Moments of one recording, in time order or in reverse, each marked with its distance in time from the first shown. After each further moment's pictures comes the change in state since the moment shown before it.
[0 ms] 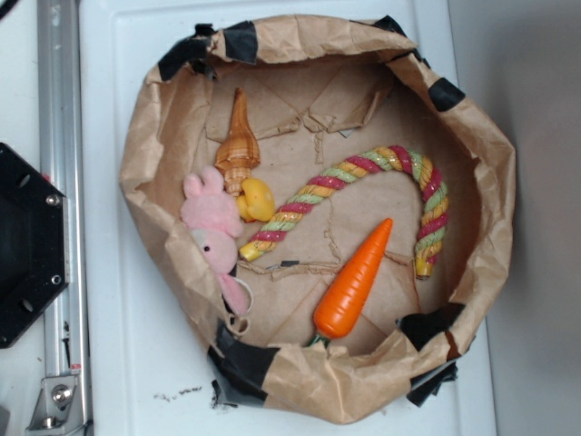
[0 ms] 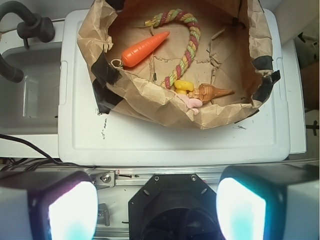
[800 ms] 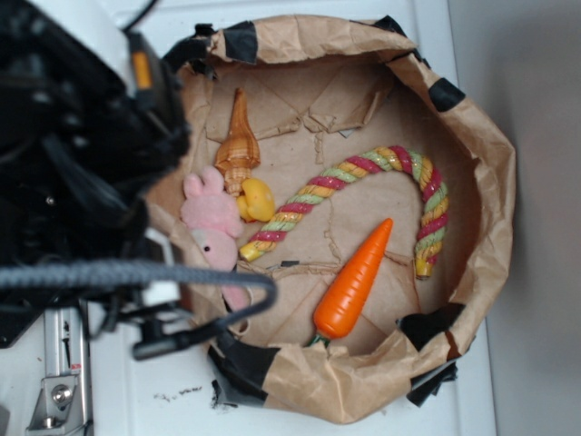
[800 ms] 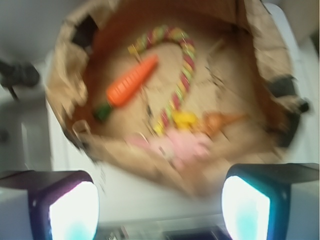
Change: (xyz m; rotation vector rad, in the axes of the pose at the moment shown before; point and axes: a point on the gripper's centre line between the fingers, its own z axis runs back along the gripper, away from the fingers) arm 0.070 0.018 -0.055 -0.159 -0.155 0.203
